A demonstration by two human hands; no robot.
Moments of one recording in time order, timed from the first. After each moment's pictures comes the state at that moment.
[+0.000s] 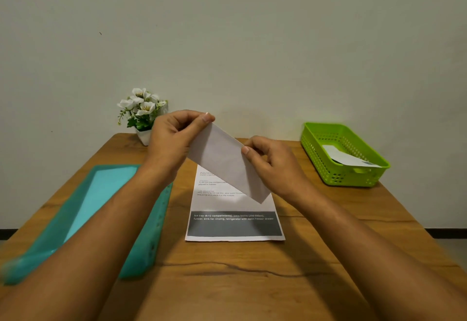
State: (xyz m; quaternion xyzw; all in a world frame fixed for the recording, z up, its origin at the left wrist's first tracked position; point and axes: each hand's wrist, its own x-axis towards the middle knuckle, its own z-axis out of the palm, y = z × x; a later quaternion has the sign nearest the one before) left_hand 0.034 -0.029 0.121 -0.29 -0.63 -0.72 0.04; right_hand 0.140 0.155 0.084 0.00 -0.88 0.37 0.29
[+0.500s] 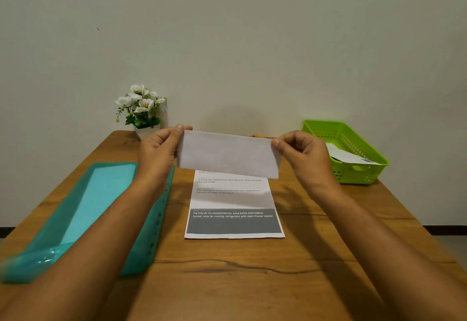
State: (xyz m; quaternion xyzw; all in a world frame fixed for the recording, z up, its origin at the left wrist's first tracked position) left_hand 0.007 -0.047 0.073 -0.15 -0.66 -0.74 0.02; right_hand 0.156 0.195 0.077 -0.09 -0.76 0.52 0.37
